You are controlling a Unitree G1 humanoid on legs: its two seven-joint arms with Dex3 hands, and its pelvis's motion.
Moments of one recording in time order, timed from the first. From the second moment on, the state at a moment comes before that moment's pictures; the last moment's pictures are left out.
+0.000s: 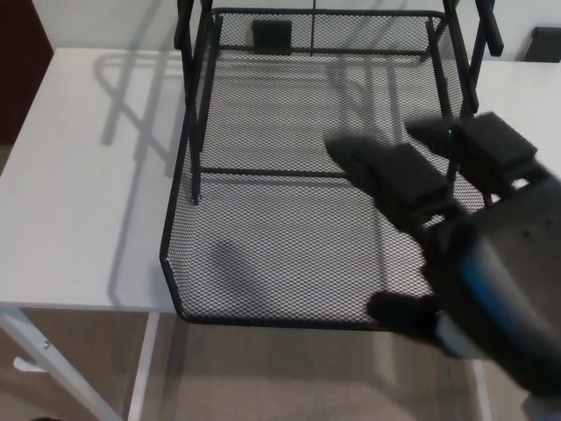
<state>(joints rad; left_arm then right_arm) 0.06 0.65 -0.27 0.68 0.27 -0.17 -0.42 0.10 -0.24 0.33 -0.97 -1.27 0.12 0.35</state>
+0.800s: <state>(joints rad) 0.06 0.65 -0.27 0.69 0.27 -0.17 -0.42 -0.53 -0.68 -0.20 -0.59 -0.97 0.39 0.67</state>
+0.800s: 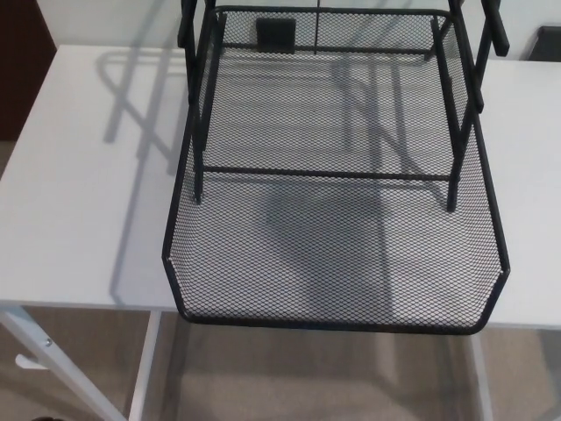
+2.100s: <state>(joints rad) 0.06 0.64 -0.26 0.75 0.27 -0.17 -0.42 0.41 -0.32 -0.57 -0.49 -0.51 0.51 1.02</state>
